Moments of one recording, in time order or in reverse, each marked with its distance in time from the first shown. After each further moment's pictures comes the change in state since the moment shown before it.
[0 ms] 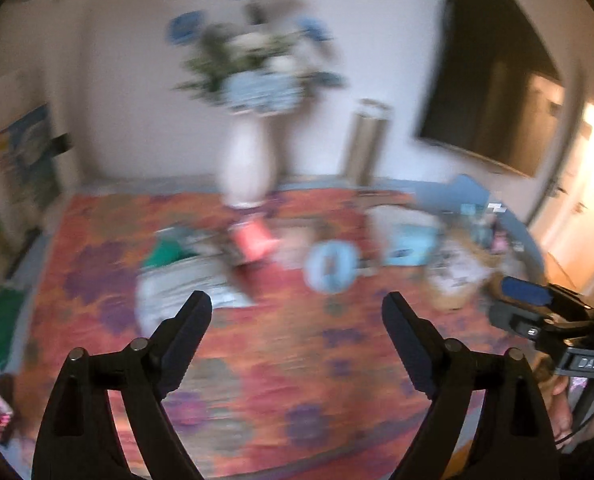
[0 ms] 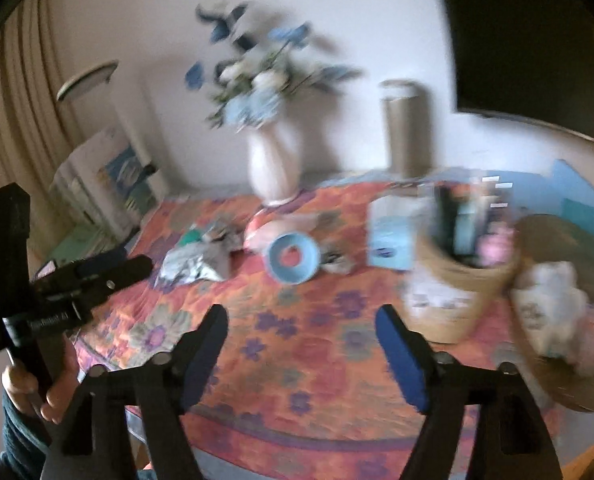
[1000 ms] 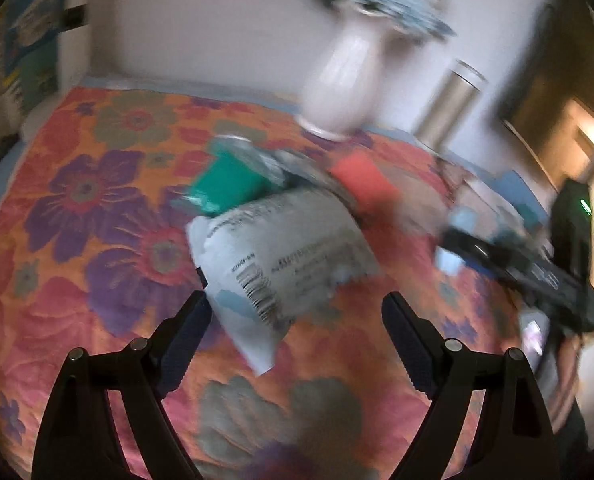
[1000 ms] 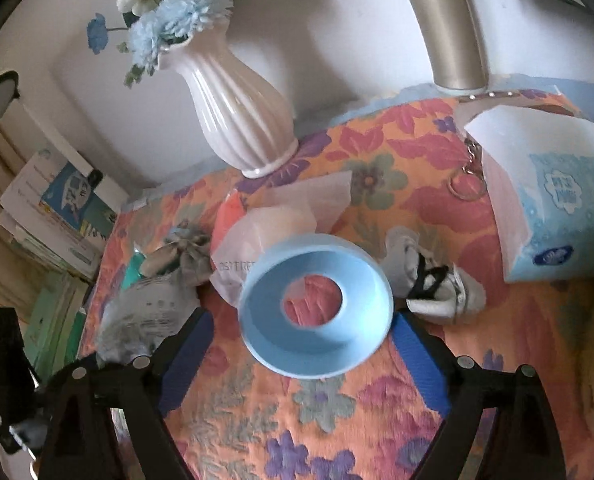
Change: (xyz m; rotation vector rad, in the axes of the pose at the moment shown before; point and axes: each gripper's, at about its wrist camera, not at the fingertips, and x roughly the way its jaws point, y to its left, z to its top) left arm 0.106 0.089 -0.026 -0.134 0.187 -0.102; right arm 0.212 -0.017 0.031 0.235 0.109 0.078
